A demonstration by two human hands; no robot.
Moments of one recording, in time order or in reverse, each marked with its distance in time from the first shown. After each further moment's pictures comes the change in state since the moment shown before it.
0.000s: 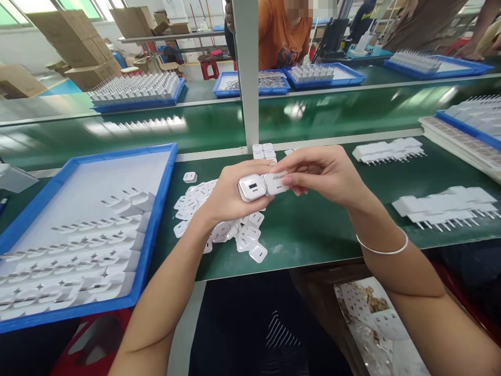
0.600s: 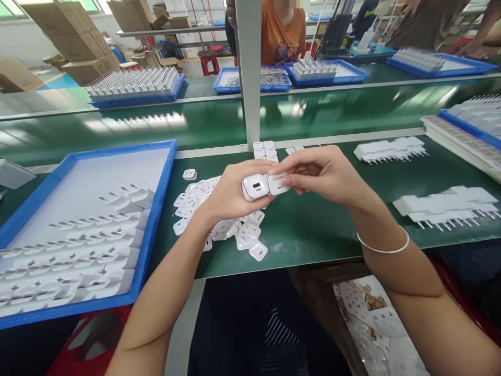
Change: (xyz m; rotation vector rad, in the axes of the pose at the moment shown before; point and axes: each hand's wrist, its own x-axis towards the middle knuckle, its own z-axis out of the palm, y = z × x) left_hand 0.001 -0.002 0.001 0.028 -0.082 0.029; right_hand 0.000 0.001 -0.001 -0.029 -0.065 0.044
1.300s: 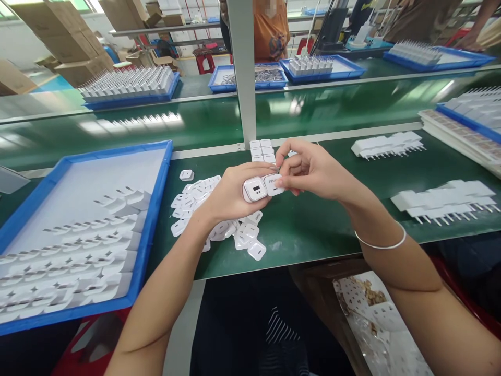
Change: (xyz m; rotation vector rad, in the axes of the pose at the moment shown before) left_hand -0.002 -0.017 0.004 0.241 -0.033 0.215; right_hand 0.001 0.005 0.000 0.039 -0.034 0.261
